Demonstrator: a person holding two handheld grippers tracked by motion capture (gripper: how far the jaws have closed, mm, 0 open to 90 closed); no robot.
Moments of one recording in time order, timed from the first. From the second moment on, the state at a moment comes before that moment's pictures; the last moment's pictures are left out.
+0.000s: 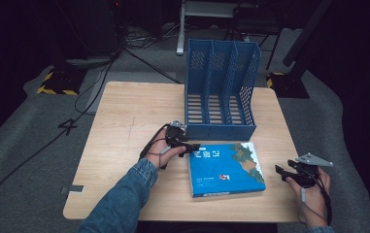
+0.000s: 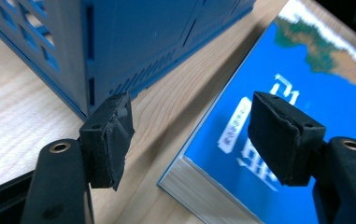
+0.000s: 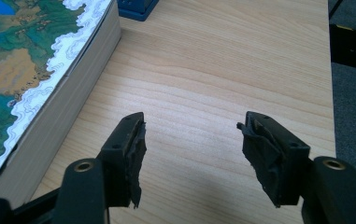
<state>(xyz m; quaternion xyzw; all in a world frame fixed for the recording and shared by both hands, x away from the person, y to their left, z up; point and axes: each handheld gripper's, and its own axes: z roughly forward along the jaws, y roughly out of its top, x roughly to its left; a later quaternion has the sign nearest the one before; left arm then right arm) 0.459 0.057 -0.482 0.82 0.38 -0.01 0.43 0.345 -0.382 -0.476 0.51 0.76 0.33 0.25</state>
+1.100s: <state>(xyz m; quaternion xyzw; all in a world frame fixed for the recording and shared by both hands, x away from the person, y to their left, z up) 0.435 0.059 -0.472 0.85 0.31 -0.01 0.42 0.346 -0.373 -0.475 0.49 0.77 0.32 0.26</state>
